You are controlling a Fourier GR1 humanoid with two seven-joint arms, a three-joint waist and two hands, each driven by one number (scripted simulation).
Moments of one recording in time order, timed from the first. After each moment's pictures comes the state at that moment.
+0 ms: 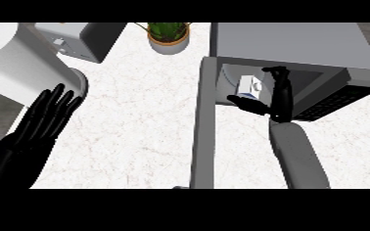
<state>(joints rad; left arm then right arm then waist) 0.08 0.01 0.20 -2.01 0.25 -0.55 0.09 -0.48 -0.02 -0.17 -0.89 0.24 -0.42 -0.89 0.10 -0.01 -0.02</state>
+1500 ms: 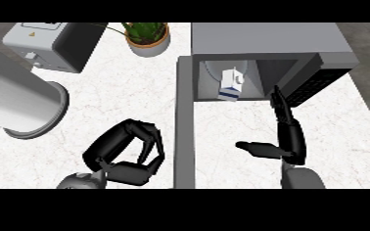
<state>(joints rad) -0.06 0.01 -0.15 -1.64 -0.16 -0.58 -0.09 -0.12 -0.03 -0.05 -1.14 0.04 -0.09 -0.63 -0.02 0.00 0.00</state>
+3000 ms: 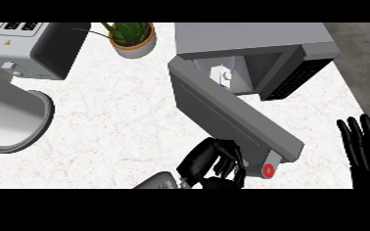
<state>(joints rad) -0.47 0.02 -0.98 -1.11 0.23 0.33 -0.24 0.35 -0.20 -0.04 -1.98 -0.22 0.15 -0.37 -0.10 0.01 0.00</state>
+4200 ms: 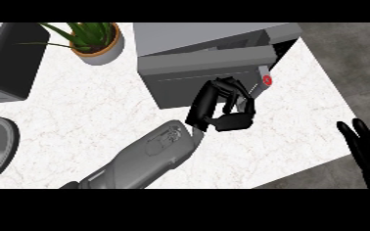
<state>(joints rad) -0.83 0.00 -0.86 -0.96 0.70 0.57 -0.34 0.30 -0.33 -0.01 -2.19 -0.45 0.31 -0.20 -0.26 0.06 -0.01</state>
